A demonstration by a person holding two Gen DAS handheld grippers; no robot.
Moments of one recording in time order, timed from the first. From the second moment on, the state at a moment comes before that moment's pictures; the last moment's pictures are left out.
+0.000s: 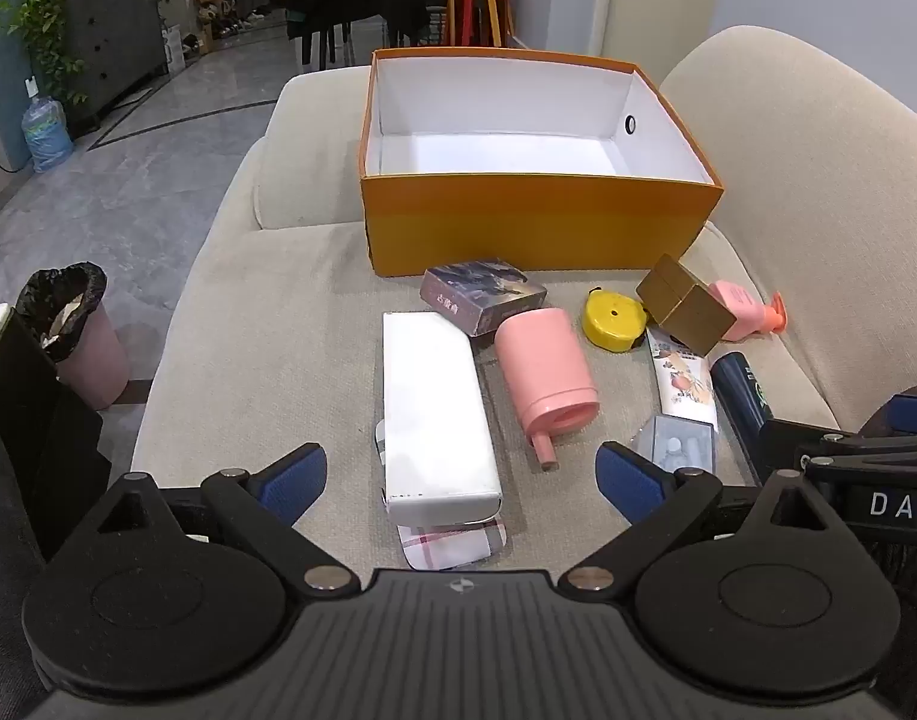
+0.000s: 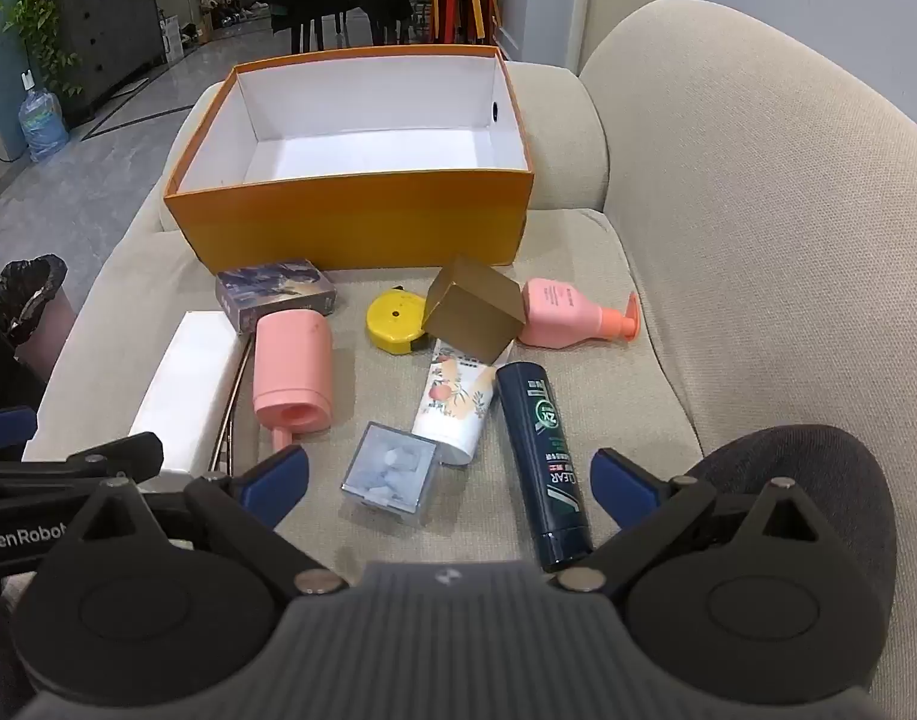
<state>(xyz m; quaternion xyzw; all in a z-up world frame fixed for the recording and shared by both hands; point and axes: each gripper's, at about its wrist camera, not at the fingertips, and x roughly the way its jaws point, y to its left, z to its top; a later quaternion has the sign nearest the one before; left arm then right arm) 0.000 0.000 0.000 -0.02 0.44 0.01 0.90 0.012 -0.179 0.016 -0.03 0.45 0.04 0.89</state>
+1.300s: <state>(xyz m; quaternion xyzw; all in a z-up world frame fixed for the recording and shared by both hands) 0.003 -0.001 -0.001 -0.02 0.44 0.01 0.90 0.013 -0.182 0.014 -0.03 0.45 0.04 0.89</state>
